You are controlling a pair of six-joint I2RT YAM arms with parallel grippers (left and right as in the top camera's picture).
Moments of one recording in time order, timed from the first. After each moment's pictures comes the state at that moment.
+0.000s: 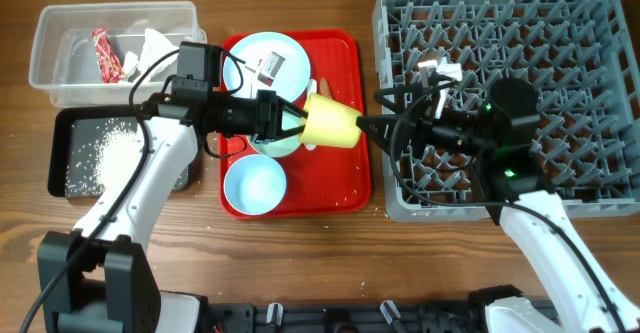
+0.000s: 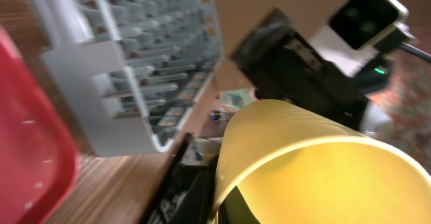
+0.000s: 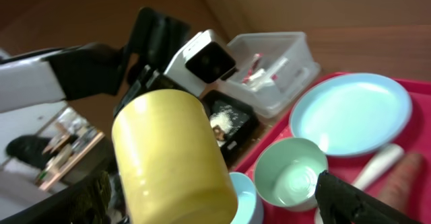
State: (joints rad) left arm -0.16 1.58 1.11 -0.58 1.32 -0.33; right arm 0.17 1.23 0.72 0.28 -1.03 0.43
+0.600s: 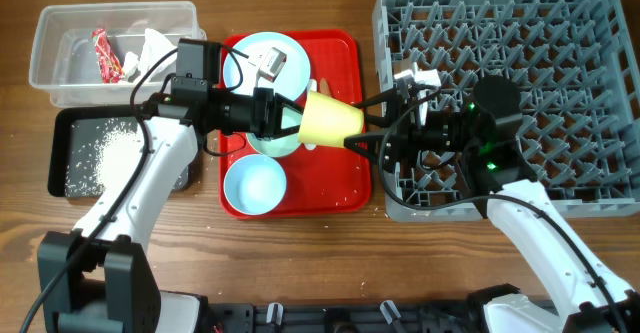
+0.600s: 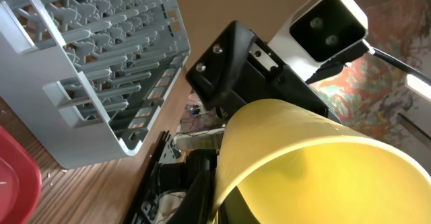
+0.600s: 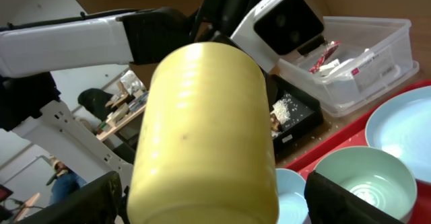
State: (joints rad) left arm -0.16 1.58 1.11 -0.52 1.44 -0.33; right arm 0.24 1.30 0.72 0.46 -1.23 0.46
